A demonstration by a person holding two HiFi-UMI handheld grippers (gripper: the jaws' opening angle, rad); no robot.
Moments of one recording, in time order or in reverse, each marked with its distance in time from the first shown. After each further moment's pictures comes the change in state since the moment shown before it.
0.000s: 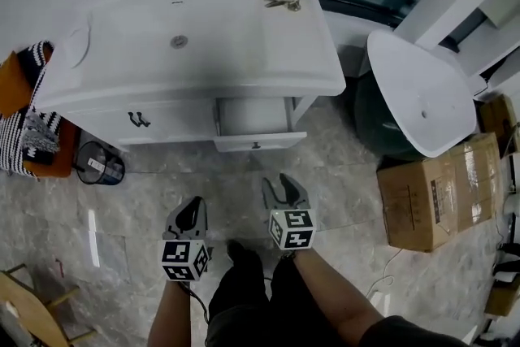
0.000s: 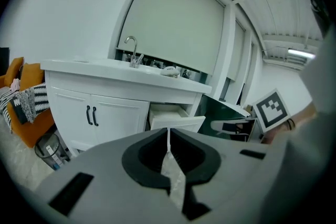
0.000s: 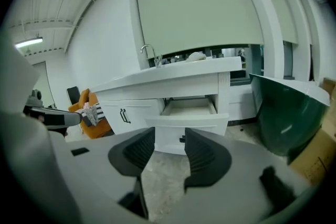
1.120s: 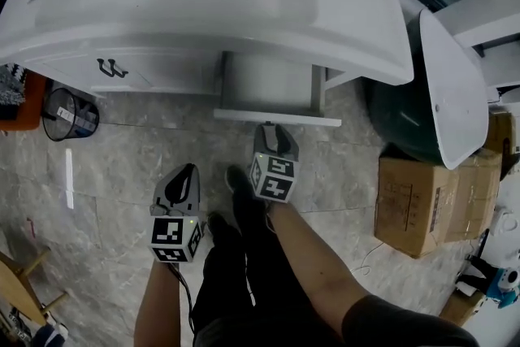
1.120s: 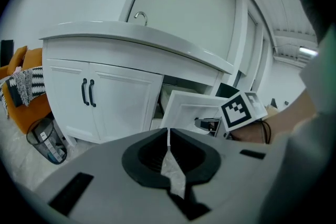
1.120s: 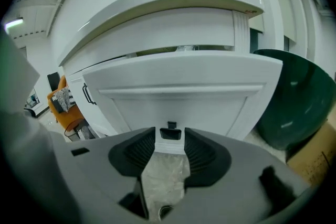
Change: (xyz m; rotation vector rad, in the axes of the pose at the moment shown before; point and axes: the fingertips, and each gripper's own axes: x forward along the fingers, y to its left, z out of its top) left arm 0.116 0.058 -0.076 -0.048 0.070 0.053; right arm 0.194 -0.048 -0.078 0.002 0.123 -0.150
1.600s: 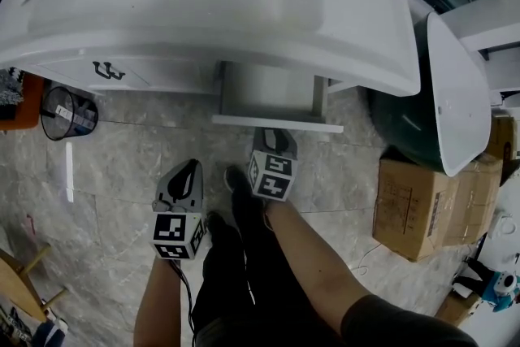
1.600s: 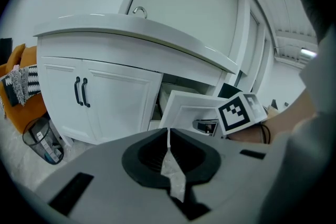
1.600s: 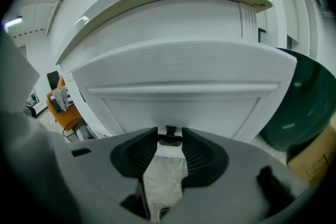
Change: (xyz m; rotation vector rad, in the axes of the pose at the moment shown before) left arm 0.029 -0.002 0.011 -0.017 0.020 -0.005; right arm 0.025 -0.003 0.008 -0.015 0.021 0.000
